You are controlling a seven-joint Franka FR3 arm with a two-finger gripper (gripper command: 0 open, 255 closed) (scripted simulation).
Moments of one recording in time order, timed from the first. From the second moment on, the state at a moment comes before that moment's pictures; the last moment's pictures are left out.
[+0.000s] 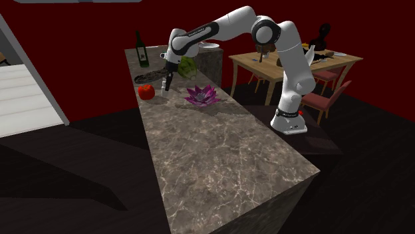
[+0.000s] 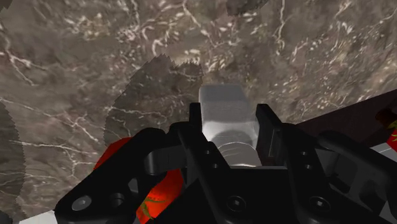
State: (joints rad) arm -0.10 0.53 -0.12 -1.52 0.49 2.23 -0.59
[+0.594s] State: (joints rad) arm -0.10 0.57 -0.11 -1.55 0.51 2.30 -0.63
